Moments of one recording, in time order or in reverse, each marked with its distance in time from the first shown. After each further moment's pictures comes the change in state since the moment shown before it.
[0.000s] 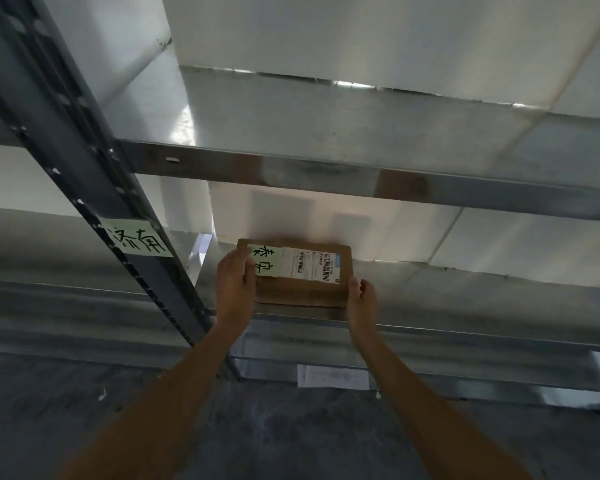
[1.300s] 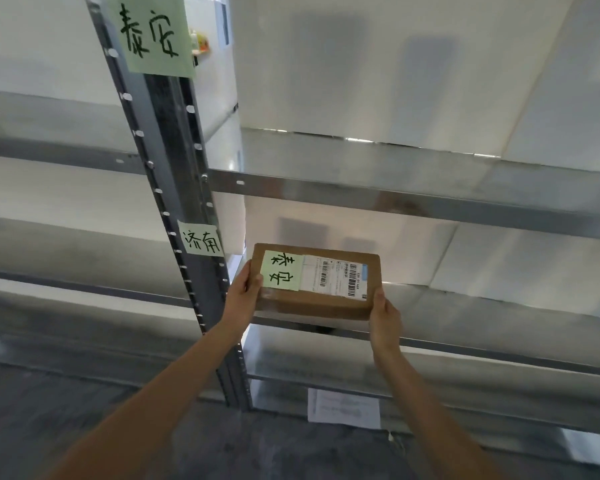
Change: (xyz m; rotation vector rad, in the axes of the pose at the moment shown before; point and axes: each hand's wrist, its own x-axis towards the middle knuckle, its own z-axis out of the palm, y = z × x) left_hand -0.052 0.050 -0.097 -0.493 -0.195 -0.222; right_hand -0.113 -0.057 -0.057 0.084 -0.001 -0.138
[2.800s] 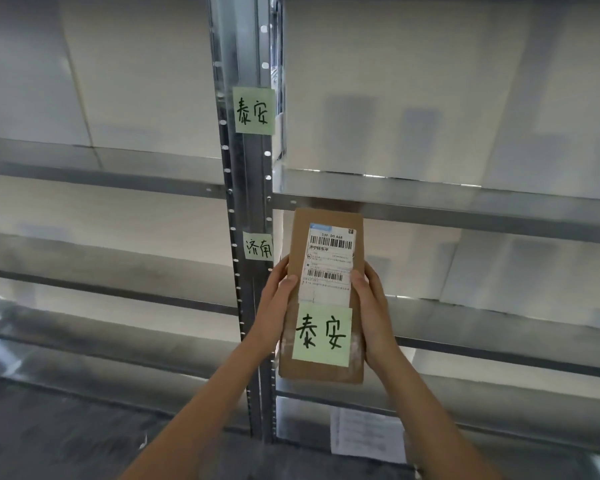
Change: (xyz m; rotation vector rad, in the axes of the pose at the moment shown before) left_hand -0.153 0.082 -0.050 -0.241 -0.148 0.181; right_hand -0.174 -0.074 -0.008 0.435 -0.415 -0.244
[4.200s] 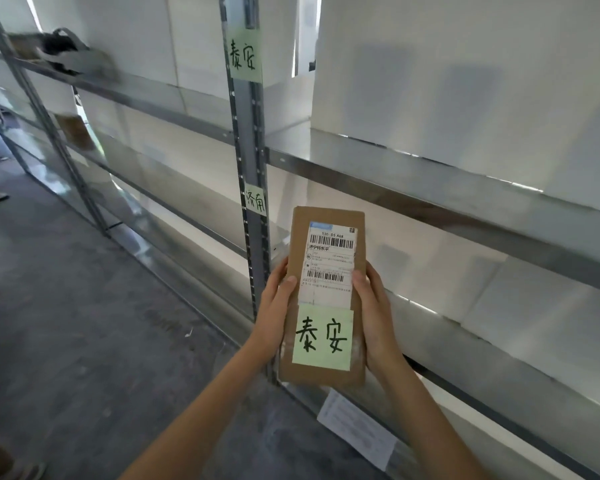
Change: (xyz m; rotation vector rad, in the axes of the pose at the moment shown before) left_hand -0.011 -0.064 0.192 0.040 0.539 -0.027; right_hand 0.081 0.009 -0.175 -0.012 -0.421 0.163
